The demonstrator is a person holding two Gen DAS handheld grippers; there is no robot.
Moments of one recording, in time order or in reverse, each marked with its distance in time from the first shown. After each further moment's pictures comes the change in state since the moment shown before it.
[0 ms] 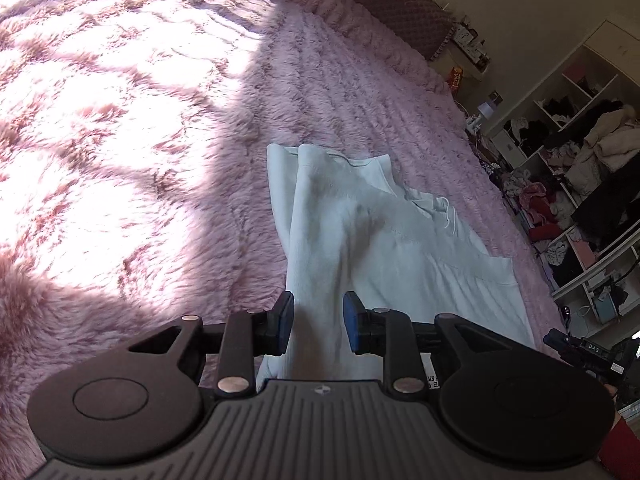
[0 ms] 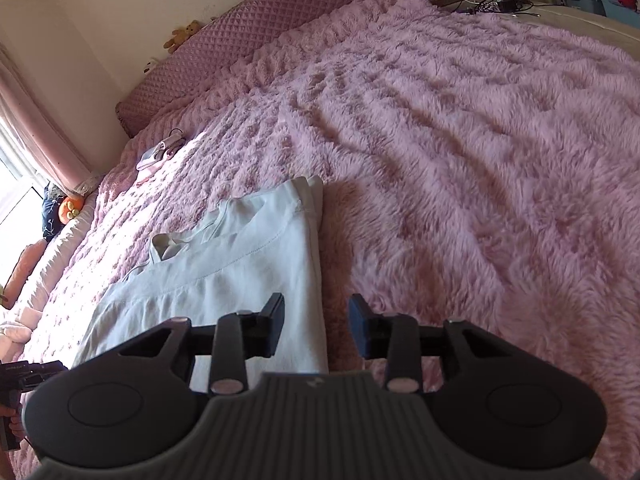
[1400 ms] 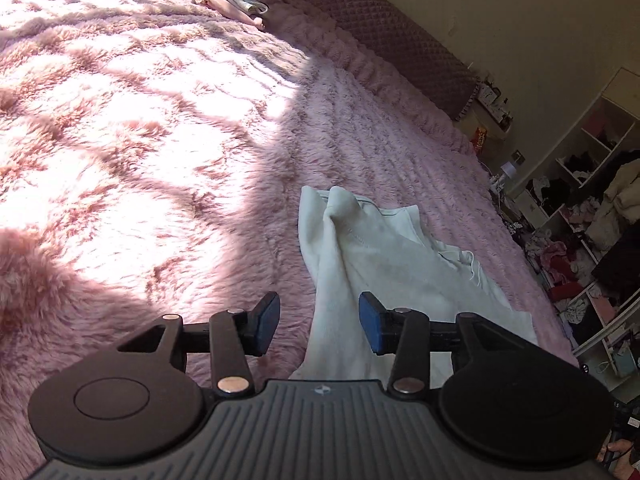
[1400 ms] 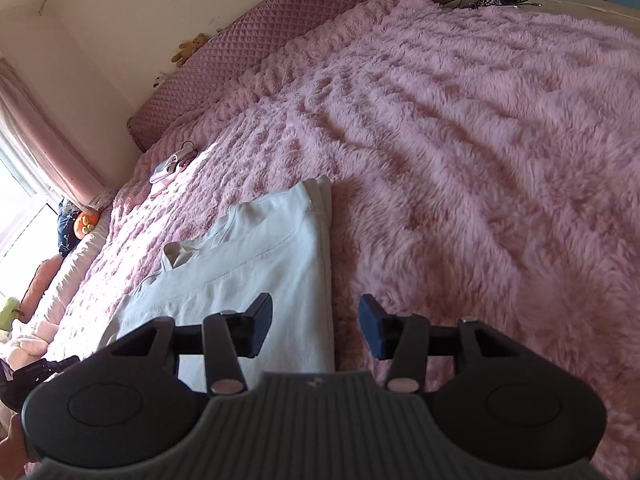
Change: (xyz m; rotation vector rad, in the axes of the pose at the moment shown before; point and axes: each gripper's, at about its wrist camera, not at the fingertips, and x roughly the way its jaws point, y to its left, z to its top) left arm -0.026 0.013 -0.042 -0.075 -0.194 0.055; right arm -0.001 -0.014 -0.019 0.050 0.005 0.062
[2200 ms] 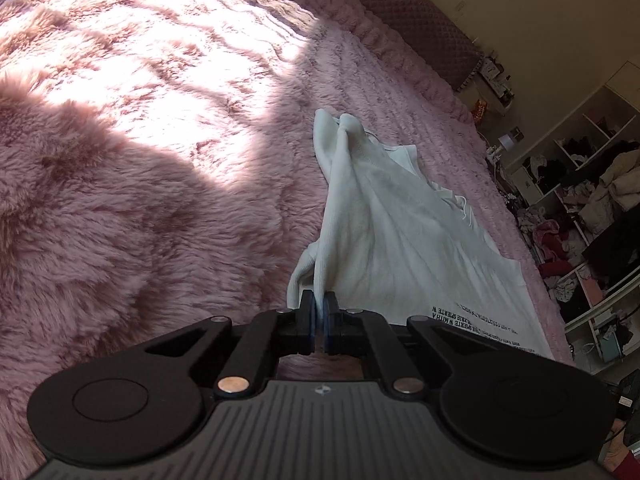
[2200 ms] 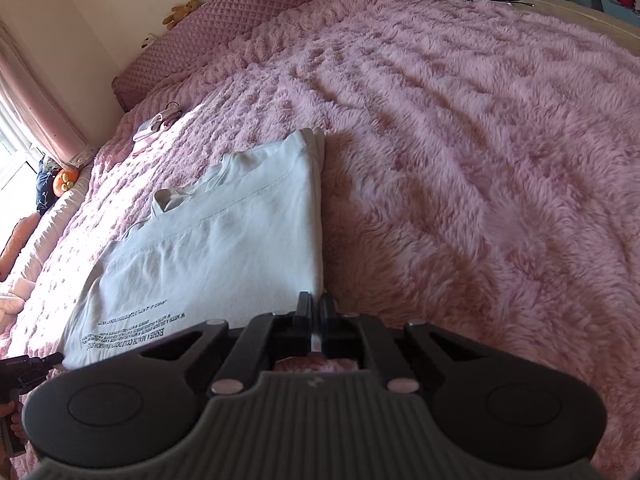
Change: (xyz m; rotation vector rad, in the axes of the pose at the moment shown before) left arm -0.008 0.008 -0.040 -0.027 0.139 0.016; right arm -0.029 0.019 -0.033 -0.053 0.082 -0.106
